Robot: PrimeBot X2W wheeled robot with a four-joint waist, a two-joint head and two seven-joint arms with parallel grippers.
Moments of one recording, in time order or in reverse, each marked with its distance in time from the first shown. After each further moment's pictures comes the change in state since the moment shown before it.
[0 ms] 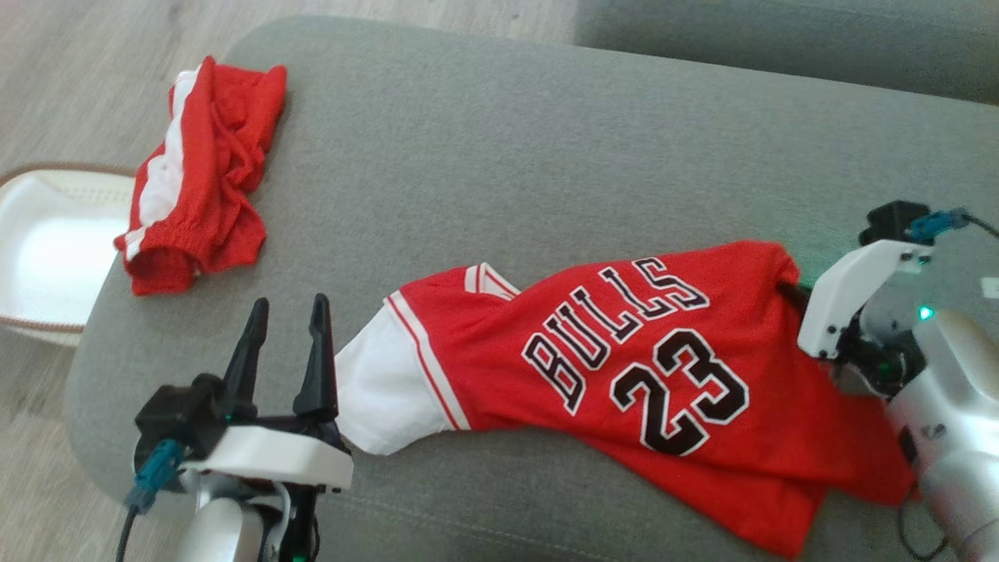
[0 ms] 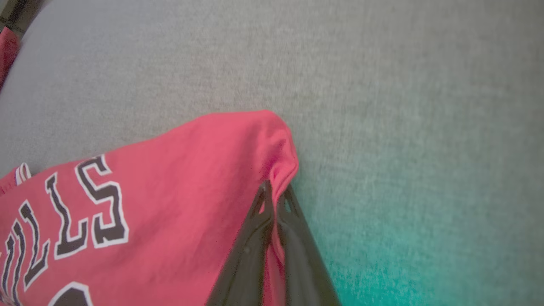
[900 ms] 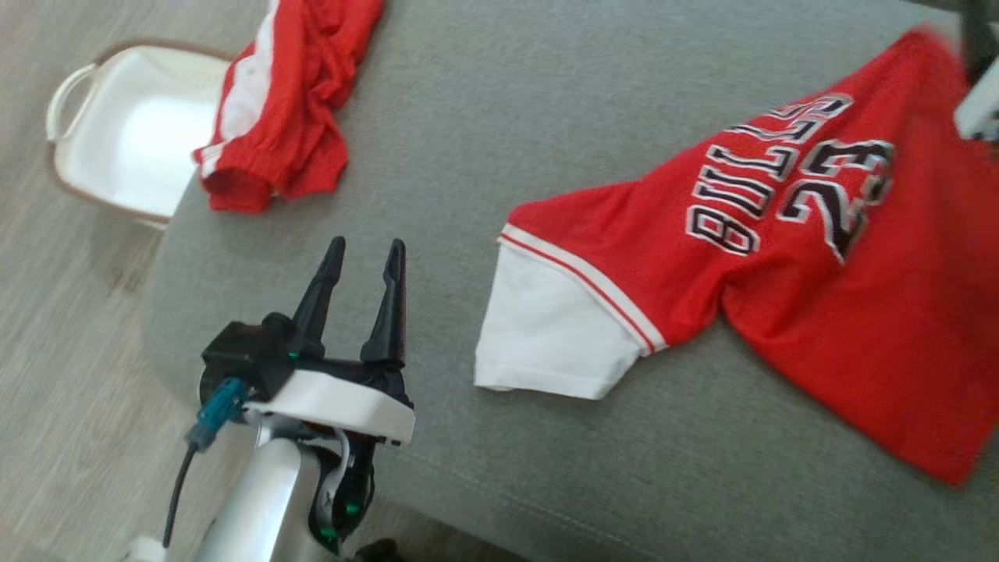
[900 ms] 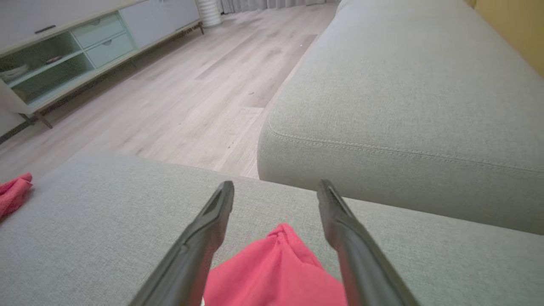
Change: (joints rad) left arm -0.149 -0.036 -0.133 0.044 -0.018 -0.015 0.000; right arm -0.454 -0.168 0.128 0.212 -0.044 0.000 -0.478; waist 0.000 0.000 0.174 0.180
